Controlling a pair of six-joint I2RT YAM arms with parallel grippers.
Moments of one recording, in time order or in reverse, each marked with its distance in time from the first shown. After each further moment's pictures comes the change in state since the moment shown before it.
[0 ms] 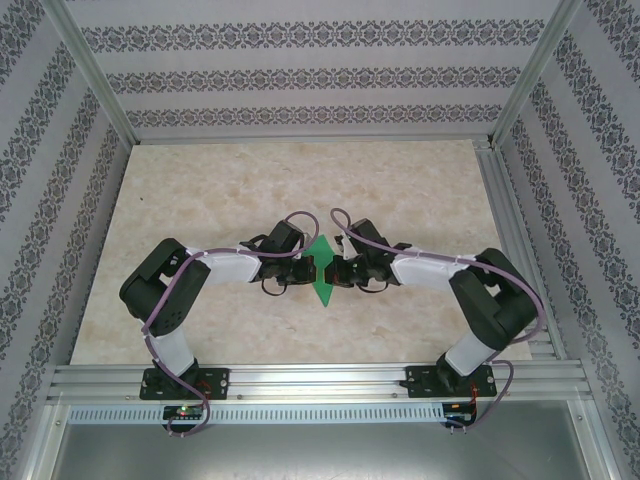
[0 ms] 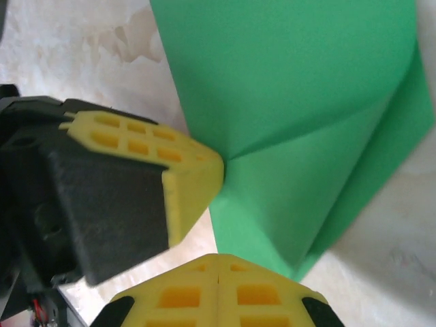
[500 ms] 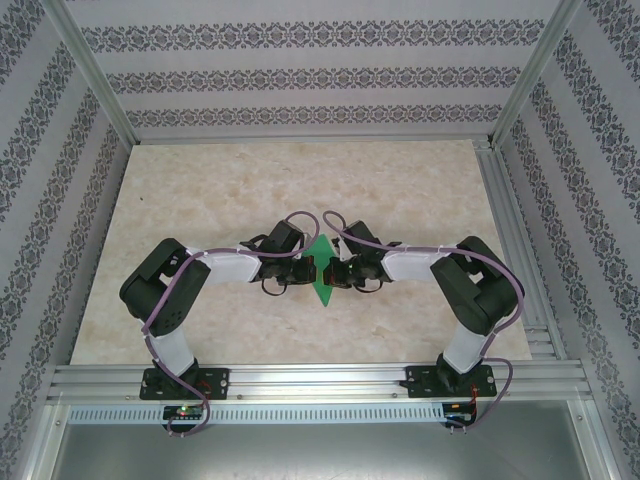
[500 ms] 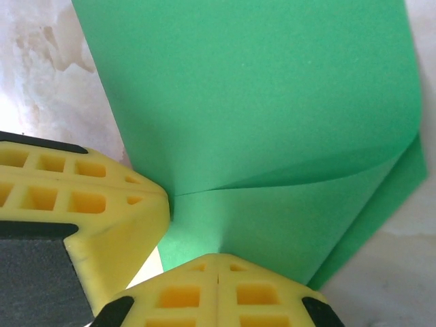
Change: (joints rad) left arm 0.000 0.000 0.001 -0.001 0.000 0.007; right arm 0.000 0.103 0.012 0.039 0.029 -0.005
